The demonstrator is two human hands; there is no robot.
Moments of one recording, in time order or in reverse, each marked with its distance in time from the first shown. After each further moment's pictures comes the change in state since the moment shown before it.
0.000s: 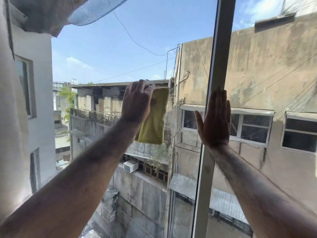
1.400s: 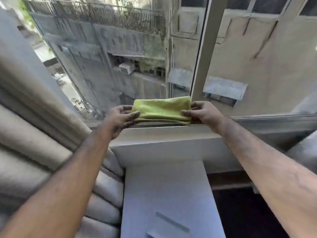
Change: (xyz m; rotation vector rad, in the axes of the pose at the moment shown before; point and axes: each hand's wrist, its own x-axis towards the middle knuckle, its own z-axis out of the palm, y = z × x) left_hand -0.490 0.010 -0.047 -1.162 -0.952 -1.478; right_hand -0.413 -0.042 -0.129 1.065 -1.252 1.282
